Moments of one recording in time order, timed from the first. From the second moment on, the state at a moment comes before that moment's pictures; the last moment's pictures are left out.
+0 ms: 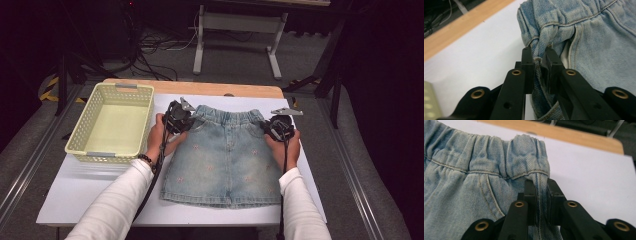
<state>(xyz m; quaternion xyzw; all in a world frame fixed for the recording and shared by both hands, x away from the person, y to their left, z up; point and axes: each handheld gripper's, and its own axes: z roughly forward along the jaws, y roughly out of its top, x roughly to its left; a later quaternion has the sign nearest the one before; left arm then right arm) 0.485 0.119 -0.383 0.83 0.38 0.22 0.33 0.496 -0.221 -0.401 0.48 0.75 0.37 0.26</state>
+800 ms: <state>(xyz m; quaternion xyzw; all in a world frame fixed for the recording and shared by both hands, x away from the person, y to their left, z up) 0.434 0.115 -0.365 0.83 0.32 0.28 0.35 0.492 -0.214 -0.384 0.47 0.75 0.36 0.30</state>
